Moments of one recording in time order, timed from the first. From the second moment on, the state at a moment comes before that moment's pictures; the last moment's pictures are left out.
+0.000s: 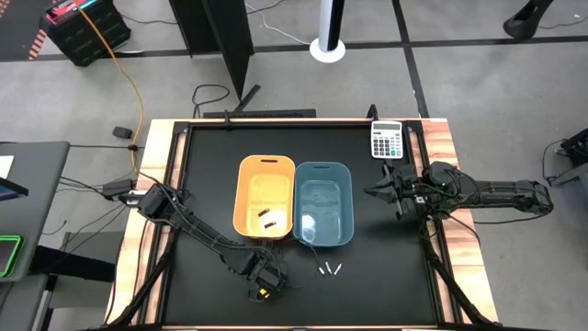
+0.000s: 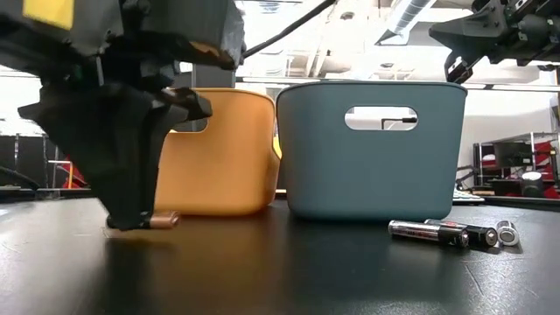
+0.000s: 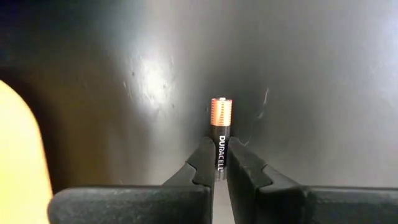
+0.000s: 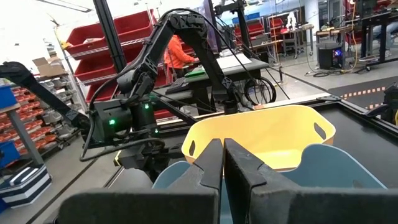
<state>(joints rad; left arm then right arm) -0.54 2.00 1.41 -0.71 -0.17 -0.37 -0.11 0.36 0.21 0.23 -0.18 0.23</state>
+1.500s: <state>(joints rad) -0.58 2.03 1.65 -0.68 -0.36 -0.31 -0.11 0.36 0.21 0.18 -0.18 0.23</state>
